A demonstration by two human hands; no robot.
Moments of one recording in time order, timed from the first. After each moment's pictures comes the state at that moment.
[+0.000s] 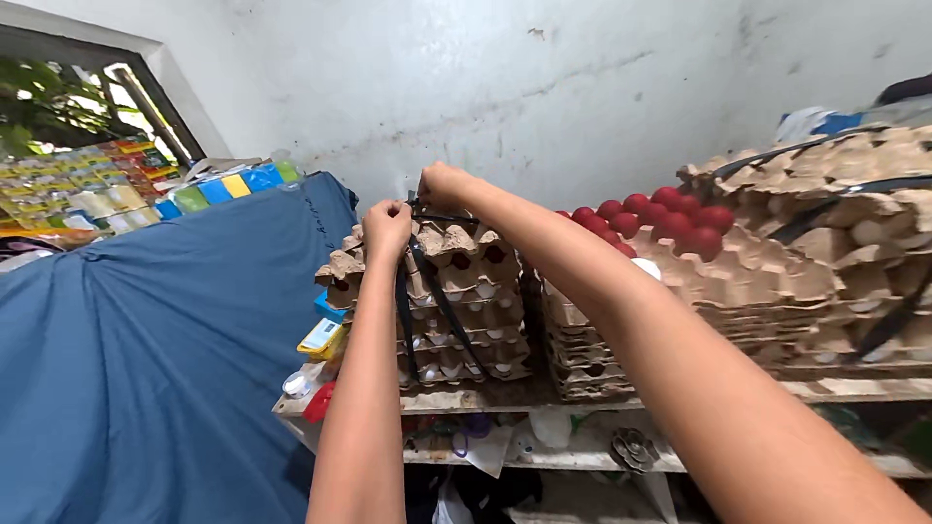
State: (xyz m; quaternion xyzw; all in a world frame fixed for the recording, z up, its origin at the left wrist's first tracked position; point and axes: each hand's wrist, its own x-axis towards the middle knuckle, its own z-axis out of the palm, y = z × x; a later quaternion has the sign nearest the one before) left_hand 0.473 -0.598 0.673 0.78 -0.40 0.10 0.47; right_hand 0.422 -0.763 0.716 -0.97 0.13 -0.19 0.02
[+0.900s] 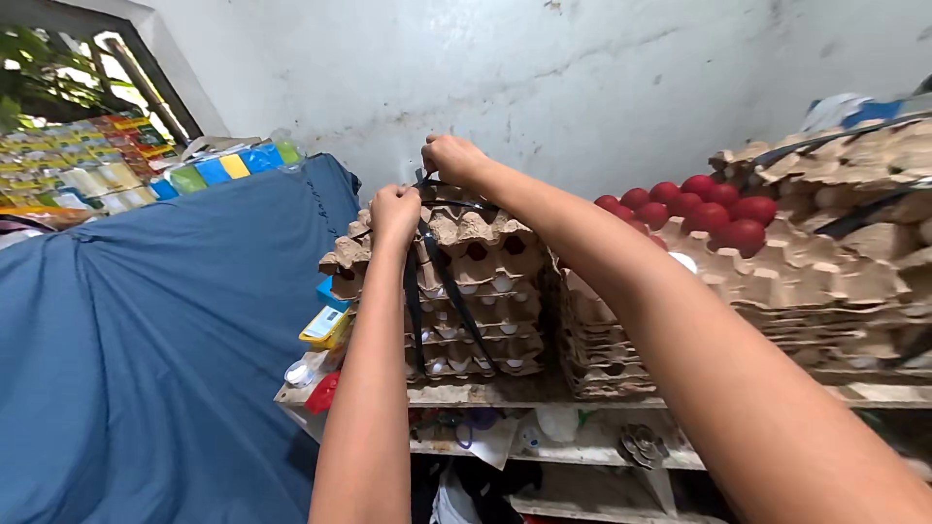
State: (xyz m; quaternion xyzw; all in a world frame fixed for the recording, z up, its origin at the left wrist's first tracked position) left_hand 0.473 -0.601 0.677 0.79 -0.36 0.05 0.50; right_hand 0.441 -0.779 0.717 -0.96 0.09 -0.26 -0.05
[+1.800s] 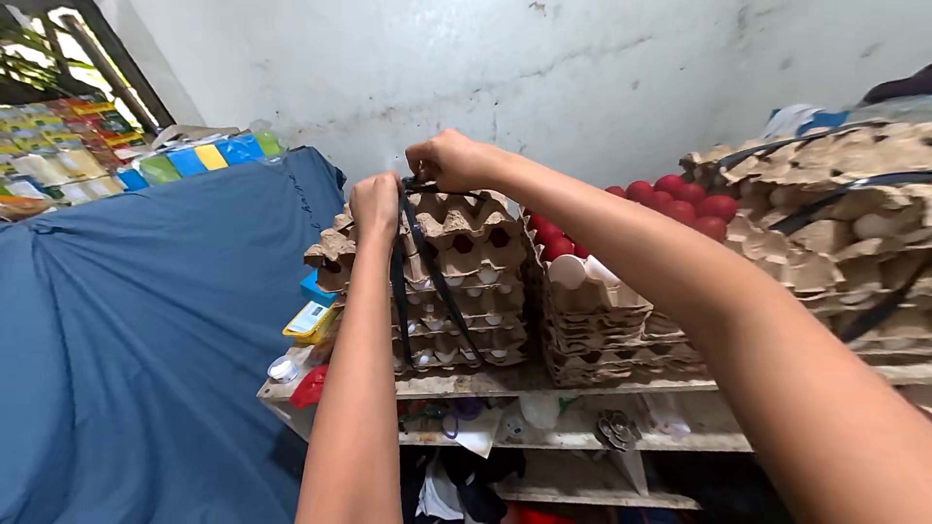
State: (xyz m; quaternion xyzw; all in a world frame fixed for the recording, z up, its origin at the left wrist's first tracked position) left_hand 0.468 -0.595 0.675 0.74 -0.35 0.06 0.58; right_hand 0.363 -0.730 0.722 -0.97 -0.05 -0.25 0.00
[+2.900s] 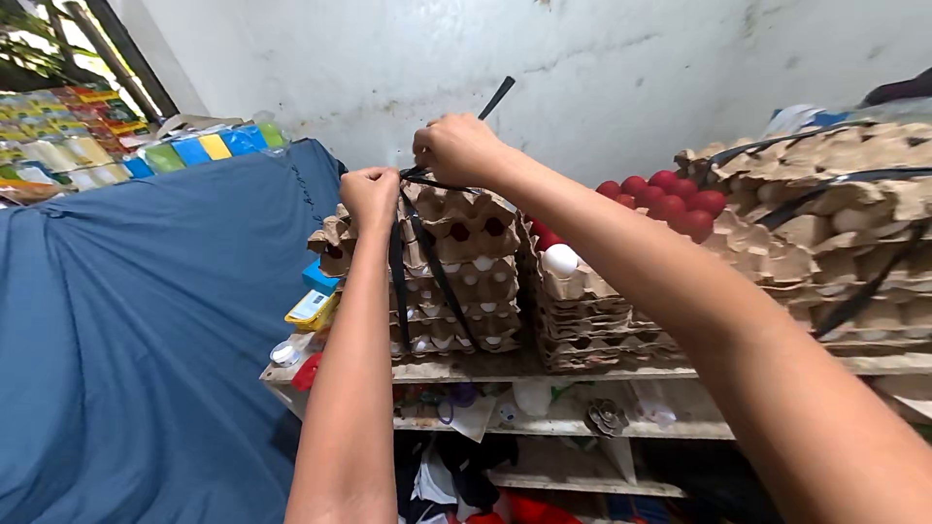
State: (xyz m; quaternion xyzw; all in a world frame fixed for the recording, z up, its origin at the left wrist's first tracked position) left_hand 0.464 -0.583 0.674 0.74 -0.36 0.16 0.55; right_hand 0.342 -0.694 0.726 -0.96 0.10 -0.25 -0.07
